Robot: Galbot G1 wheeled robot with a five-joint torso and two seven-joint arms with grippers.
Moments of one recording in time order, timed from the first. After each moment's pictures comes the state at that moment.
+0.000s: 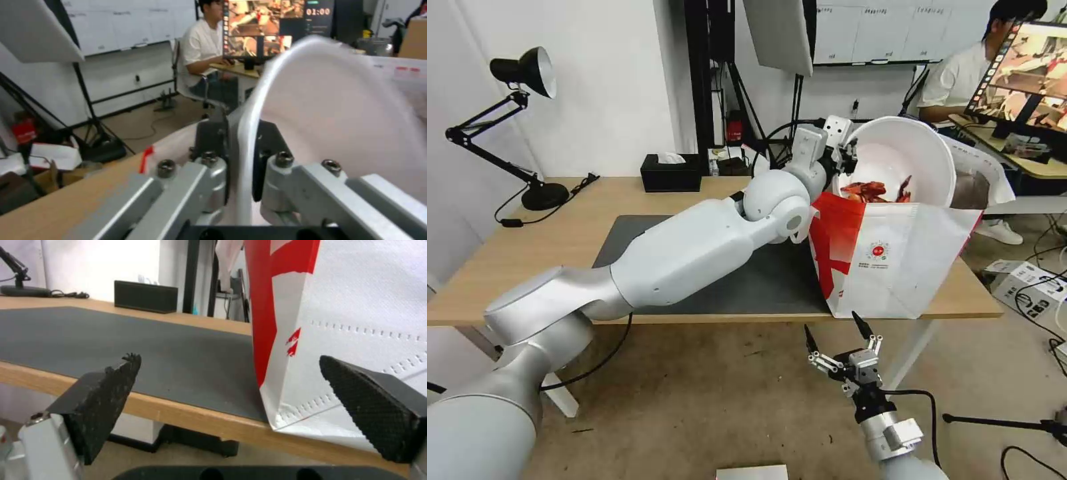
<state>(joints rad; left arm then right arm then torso) -0.11 -1.33 0.63 -1.52 -1.11 0.33 -0.41 -1.61 1.12 0.28 2.03 0.10 0.28 0.19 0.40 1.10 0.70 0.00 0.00</state>
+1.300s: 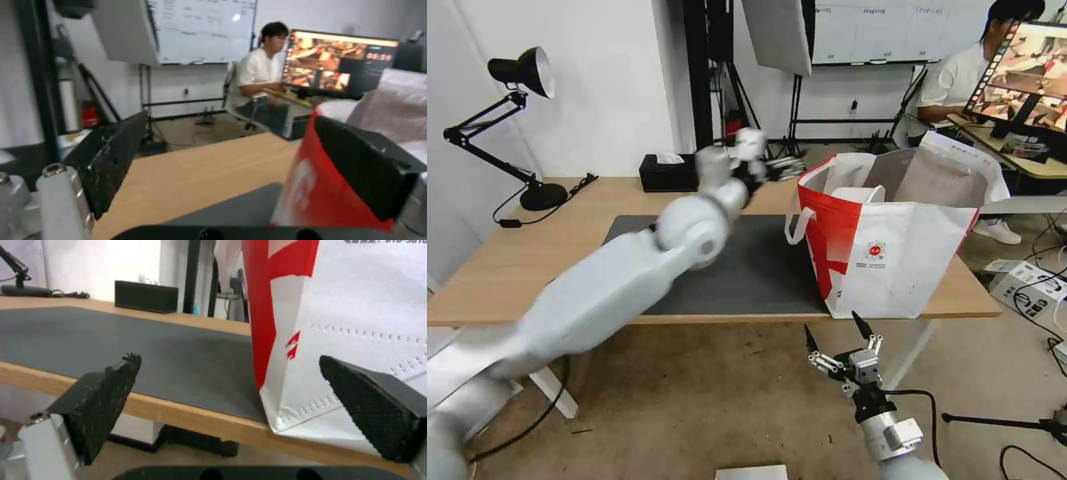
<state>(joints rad) 0.29 -0.87 0.30 -1.87 -1.06 0.19 -0.36 -1.61 1.12 0.28 2.03 0.10 0.28 0.19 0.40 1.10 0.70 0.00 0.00</state>
